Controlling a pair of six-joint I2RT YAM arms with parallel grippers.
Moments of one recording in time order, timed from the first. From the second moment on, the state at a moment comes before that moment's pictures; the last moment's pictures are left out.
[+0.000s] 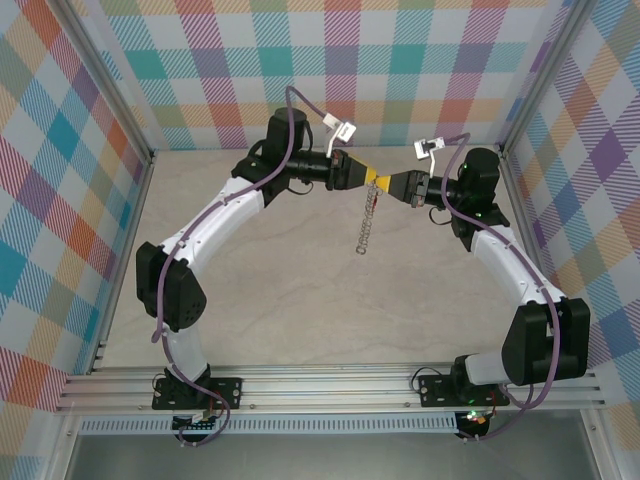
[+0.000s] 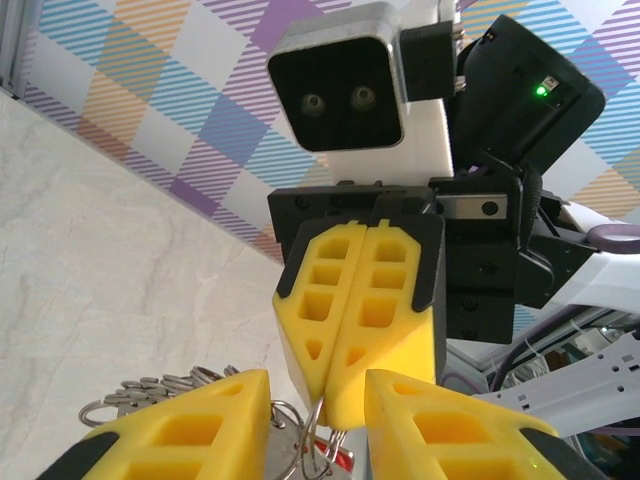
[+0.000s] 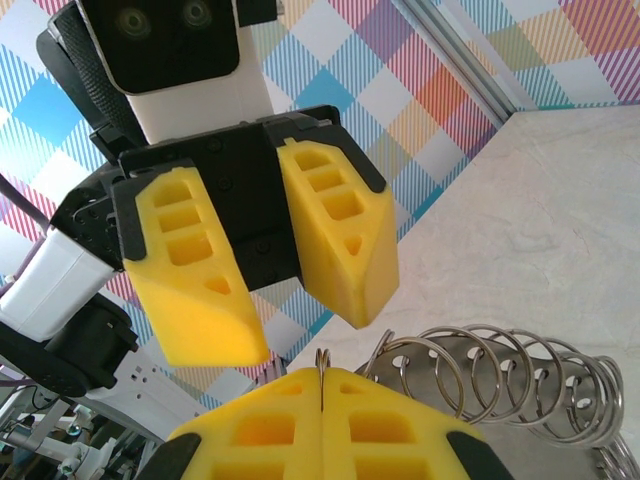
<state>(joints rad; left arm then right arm) -0.55 1.85 1.82 -0.29 0.95 -0.32 0.14 1.38 1.06 0.28 -1.19 0.73</state>
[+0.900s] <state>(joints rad) -0.56 1.85 1.72 -0.14 0.98 -0.40 0.14 1.39 1.05 0.29 -1.17 0.75</state>
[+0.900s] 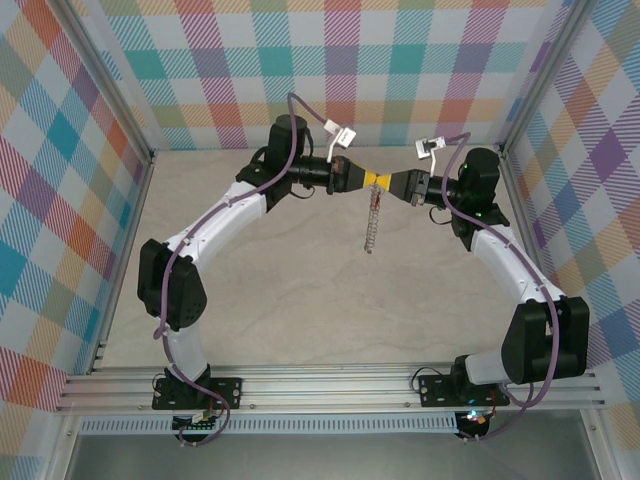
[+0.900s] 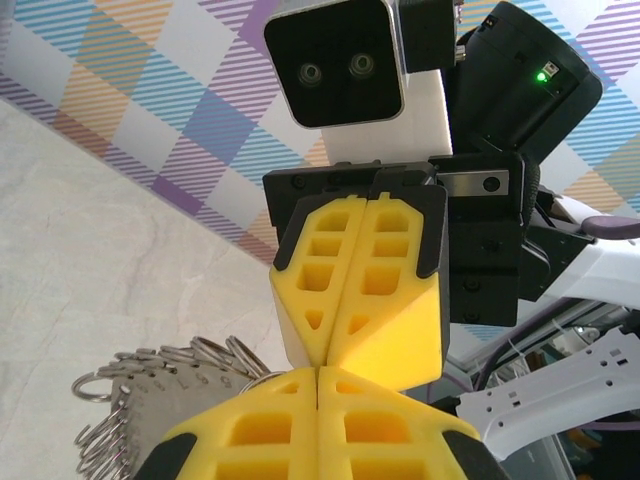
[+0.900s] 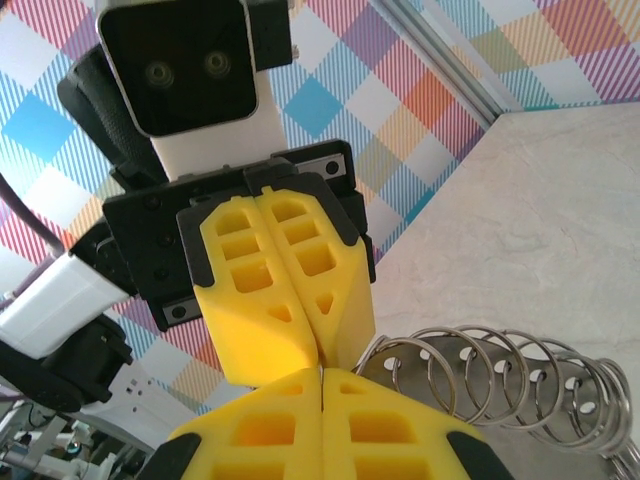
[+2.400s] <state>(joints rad) -0.60 1.82 1.62 0.08 0.92 -0.59 0.03 1.22 0.98 0.34 -1.03 0.83</state>
